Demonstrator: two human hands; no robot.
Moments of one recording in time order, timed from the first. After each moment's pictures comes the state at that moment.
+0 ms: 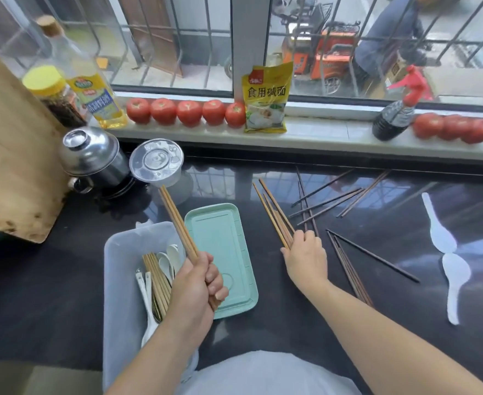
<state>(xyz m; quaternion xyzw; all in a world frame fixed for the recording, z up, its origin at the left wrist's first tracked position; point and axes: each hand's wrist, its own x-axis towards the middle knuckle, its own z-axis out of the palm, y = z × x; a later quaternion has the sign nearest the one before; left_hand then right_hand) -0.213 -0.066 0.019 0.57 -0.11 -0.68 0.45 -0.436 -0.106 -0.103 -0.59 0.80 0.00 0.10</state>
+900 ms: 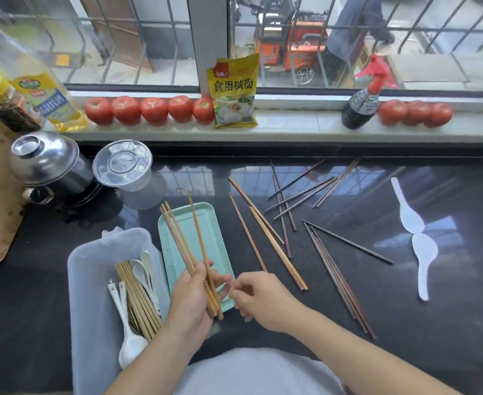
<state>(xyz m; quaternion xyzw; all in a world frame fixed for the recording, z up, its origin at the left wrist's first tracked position) -0.249 -0.066 -0.005 0.62 -0.10 -0.67 0.41 -0.392 -0.044 -0.004 -0.53 0.63 -0.12 0.56</state>
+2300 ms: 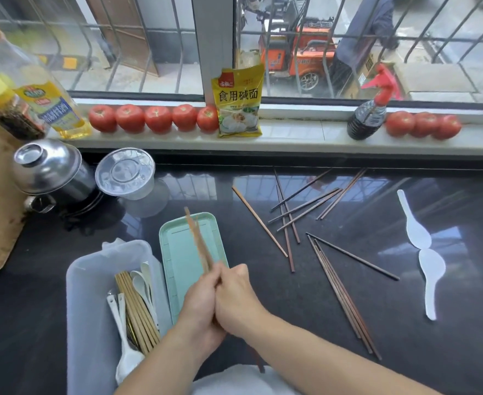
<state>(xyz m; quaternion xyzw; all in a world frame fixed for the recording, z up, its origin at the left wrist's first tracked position) -0.259 -0.084 0.005 0.58 -0.01 -0.74 0.32 -0.332 -0.074 0.004 -0.53 0.69 -0.12 0.49</state>
